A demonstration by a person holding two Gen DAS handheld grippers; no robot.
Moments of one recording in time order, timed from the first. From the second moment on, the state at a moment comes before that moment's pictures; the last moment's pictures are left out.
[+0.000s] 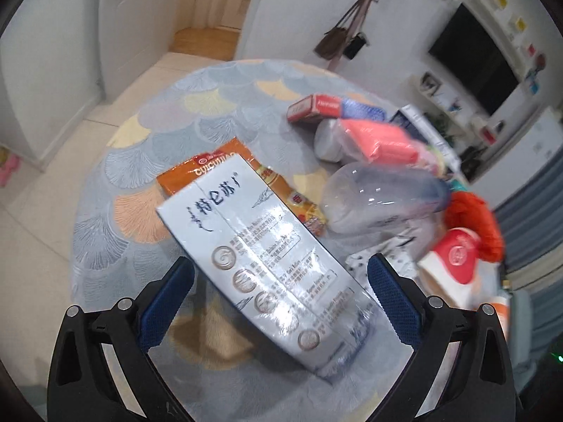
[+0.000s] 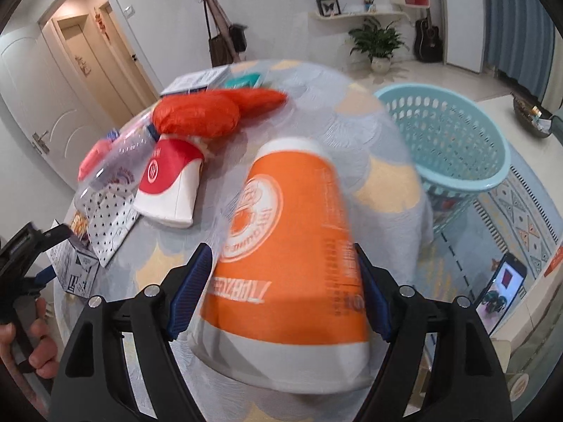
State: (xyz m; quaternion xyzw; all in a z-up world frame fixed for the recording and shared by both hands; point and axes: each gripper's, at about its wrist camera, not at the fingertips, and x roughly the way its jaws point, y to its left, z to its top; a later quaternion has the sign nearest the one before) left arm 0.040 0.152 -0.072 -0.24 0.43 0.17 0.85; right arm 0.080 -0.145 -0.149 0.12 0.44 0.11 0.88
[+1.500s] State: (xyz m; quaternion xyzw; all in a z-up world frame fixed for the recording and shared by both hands) left arm 0.220 -0.168 -0.005 -0.06 0.39 -0.19 0.90; right arm 0.207 -0.338 -0.144 0.16 0.37 -0.08 0.91
